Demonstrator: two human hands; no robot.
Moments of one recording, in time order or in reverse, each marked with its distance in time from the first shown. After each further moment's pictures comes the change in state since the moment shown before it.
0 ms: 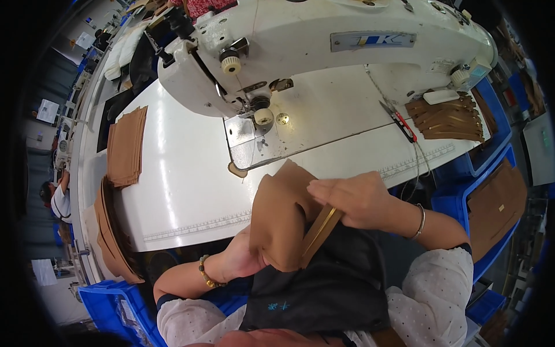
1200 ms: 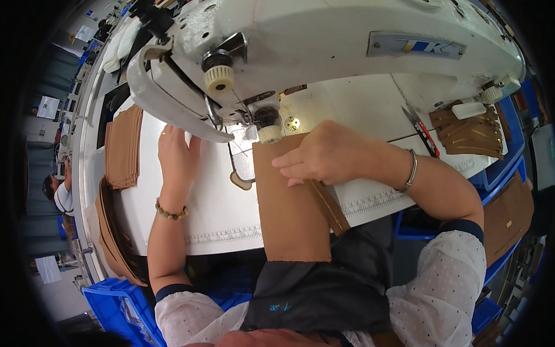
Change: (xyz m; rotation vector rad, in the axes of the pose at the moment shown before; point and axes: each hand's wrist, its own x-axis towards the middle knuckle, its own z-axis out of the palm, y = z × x) left_hand 0.044 0.193 -0.040 2.236 1.105 0.941; right_hand 0.091 0.089 0.047 0.134 -0.213 -0.363
